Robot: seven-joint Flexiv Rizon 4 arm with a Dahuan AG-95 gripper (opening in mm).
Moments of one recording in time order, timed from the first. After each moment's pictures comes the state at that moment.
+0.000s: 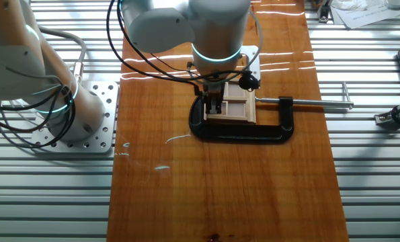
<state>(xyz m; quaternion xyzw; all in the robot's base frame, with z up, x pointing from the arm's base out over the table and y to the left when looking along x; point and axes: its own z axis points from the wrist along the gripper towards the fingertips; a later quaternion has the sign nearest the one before) 0.391 0.023 0.017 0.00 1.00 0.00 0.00</state>
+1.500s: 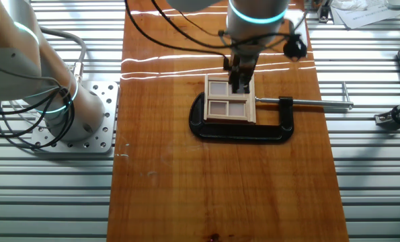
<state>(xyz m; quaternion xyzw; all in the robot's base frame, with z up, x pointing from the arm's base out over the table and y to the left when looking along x) 0.470 0.043 0.116 0.01 1.00 0.00 -0.01</state>
